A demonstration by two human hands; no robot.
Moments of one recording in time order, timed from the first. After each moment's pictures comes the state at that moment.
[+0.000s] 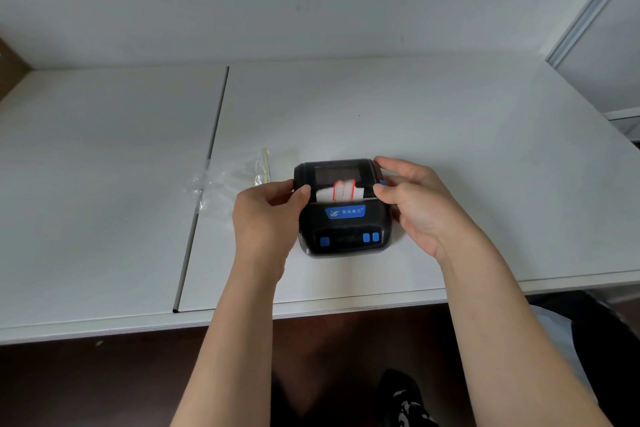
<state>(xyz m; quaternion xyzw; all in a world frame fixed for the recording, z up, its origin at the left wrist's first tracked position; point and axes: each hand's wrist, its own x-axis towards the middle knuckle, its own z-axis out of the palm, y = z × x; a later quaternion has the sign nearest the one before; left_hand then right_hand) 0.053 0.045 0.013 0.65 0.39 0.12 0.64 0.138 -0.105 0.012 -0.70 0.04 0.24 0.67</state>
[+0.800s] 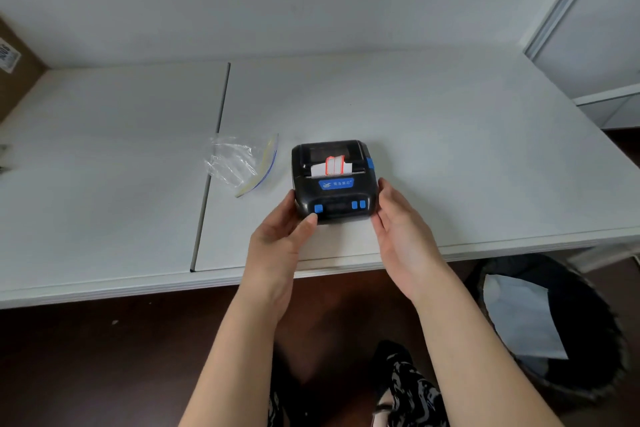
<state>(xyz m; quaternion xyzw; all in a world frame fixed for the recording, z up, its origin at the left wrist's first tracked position) -0.017 0.013 0.000 0.57 0.27 0.09 0.77 0.057 -0.120 -0.003 -0.56 0.10 0.22 0.79</state>
